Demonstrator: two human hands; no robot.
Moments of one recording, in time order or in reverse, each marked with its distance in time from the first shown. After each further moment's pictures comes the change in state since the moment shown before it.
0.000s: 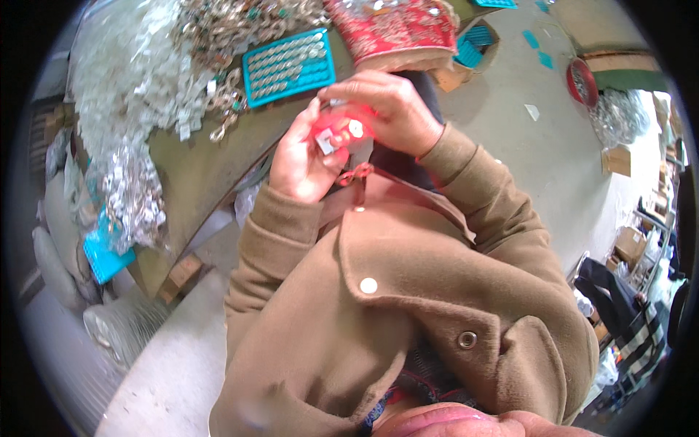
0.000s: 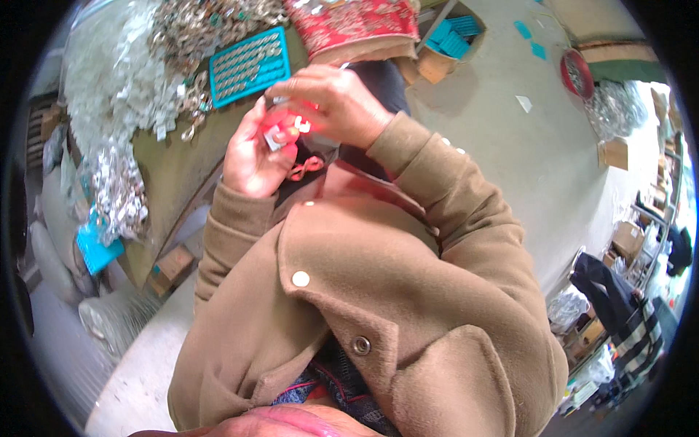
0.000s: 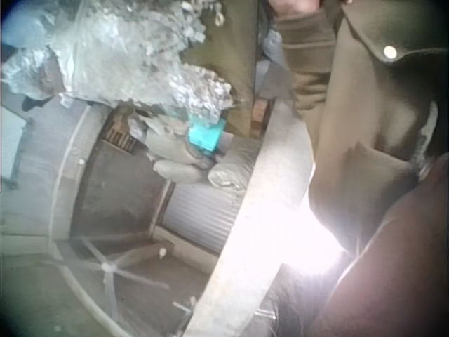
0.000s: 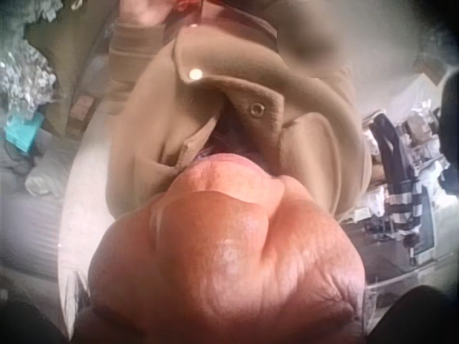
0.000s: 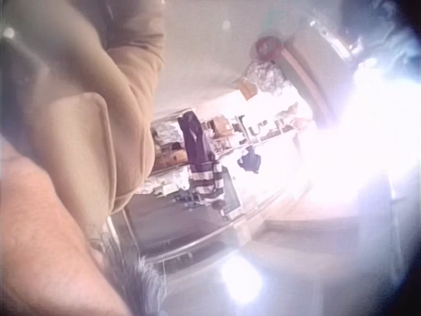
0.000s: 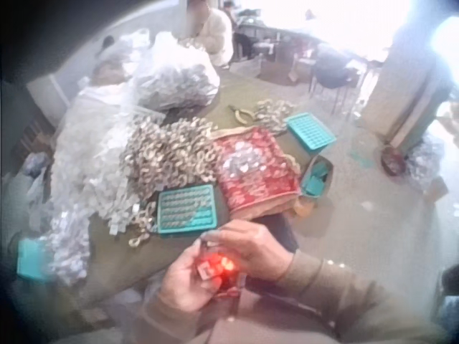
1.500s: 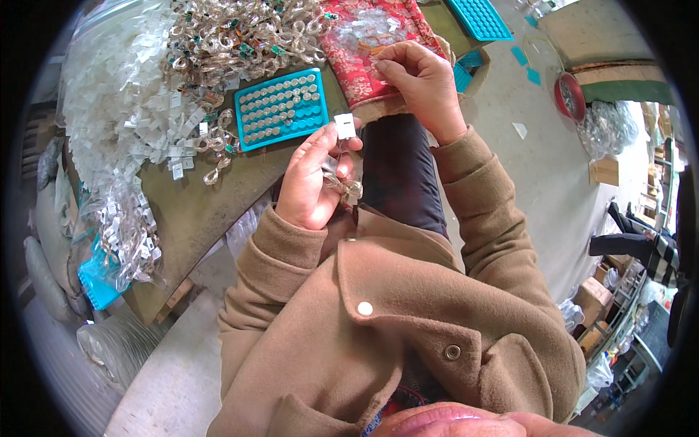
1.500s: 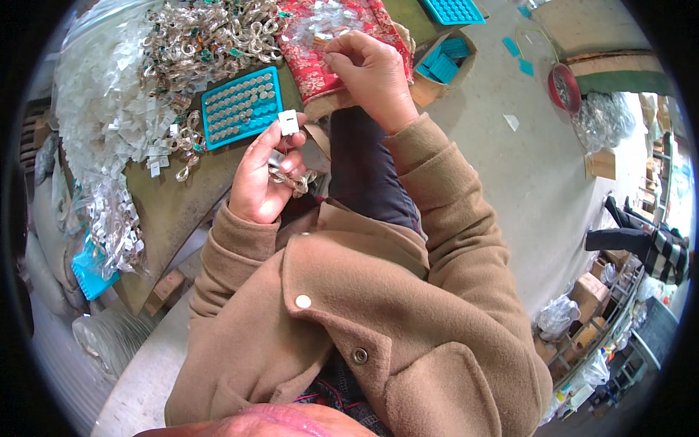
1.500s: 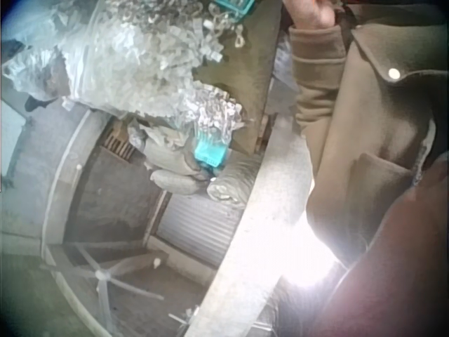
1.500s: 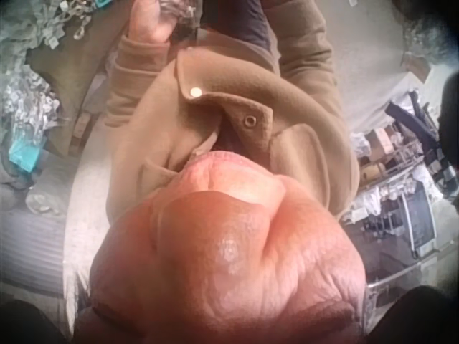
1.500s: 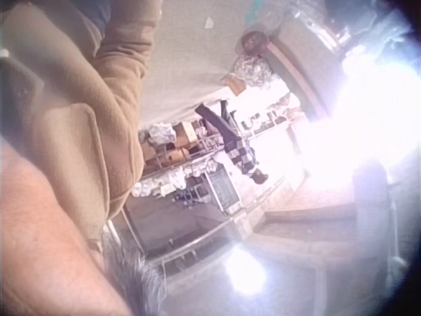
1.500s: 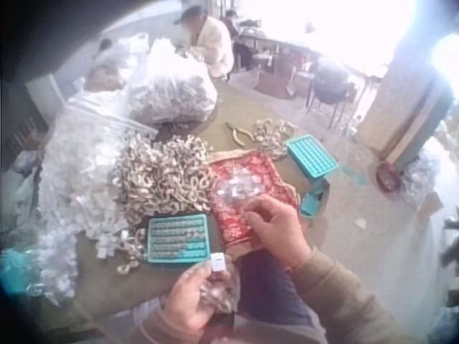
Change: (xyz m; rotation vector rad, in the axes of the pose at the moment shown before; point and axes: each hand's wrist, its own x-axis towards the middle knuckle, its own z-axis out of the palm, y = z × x) left_hand 0.033 0.006 0.016 0.177 -0.103 0.123; right_hand 0.037 0.059 -0.043 0.226 0.310 0.537
